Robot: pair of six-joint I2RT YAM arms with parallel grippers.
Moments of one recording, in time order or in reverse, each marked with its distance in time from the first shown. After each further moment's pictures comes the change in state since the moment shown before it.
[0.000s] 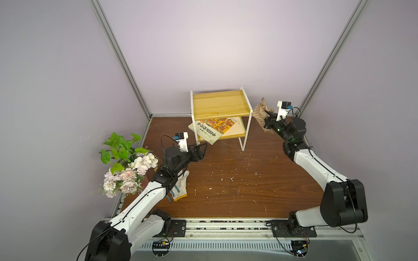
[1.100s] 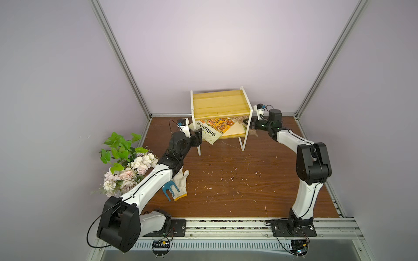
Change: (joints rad) left arm 0.010 0.262 0.231 -0.021 -0.229 0.282; right arm -0.003 0.381 0.254 -0.377 -0.240 -0.090
